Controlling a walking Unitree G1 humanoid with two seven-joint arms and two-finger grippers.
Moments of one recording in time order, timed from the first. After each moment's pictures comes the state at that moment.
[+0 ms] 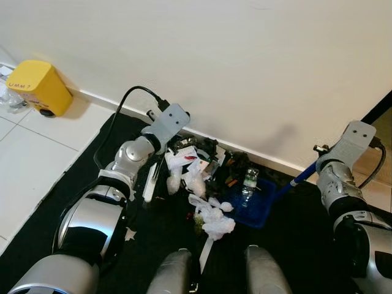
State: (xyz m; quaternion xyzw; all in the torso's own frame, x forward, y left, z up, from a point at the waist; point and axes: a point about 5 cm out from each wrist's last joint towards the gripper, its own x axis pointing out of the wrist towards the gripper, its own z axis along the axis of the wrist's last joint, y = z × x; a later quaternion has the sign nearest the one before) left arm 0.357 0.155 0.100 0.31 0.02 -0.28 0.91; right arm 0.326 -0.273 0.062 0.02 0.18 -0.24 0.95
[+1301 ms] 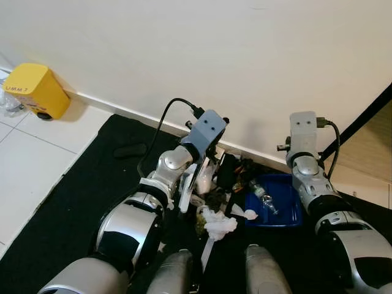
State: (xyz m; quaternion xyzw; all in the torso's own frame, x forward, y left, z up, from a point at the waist) left arm 0.342 0.065 0.086 0.14 0.01 -0.34 0.93; right arm 0.341 -0.174 0.056 -0.11 0.17 -0.05 0.98
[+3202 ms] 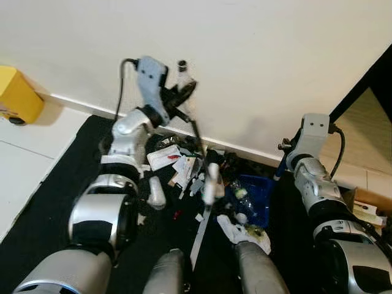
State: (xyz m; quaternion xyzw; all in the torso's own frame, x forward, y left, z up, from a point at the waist) left arm 0.378 0.158 0.169 0.02 -0.08 -0.32 0.94; right arm 0.334 -0.189 0.055 0.03 0.19 -0.03 0.98
